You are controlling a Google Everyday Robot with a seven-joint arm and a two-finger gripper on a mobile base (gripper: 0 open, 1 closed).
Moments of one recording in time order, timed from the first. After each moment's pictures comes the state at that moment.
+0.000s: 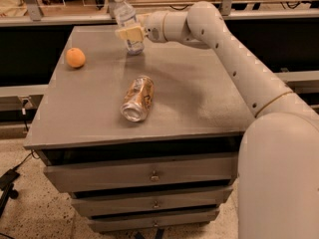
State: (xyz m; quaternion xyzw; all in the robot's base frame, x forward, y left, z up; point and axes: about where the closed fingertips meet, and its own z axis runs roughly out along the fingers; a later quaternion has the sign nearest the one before) arm 0.816 0.078 0.919 -0.42 0.64 0.31 0.56
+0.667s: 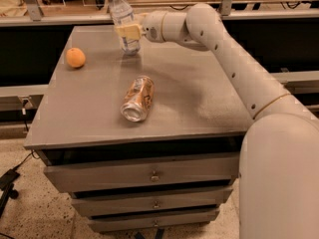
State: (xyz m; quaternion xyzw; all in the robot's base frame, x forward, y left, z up) arm 0.815 0.083 0.925 -0.40 0.63 0.33 0.57
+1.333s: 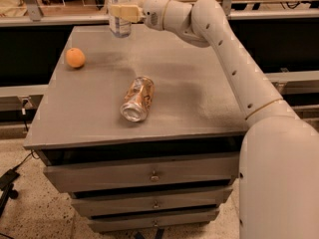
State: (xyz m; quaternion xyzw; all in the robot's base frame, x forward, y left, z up) arm 0.804 0.088 0.991 -0.37 0.56 0.41 0.62
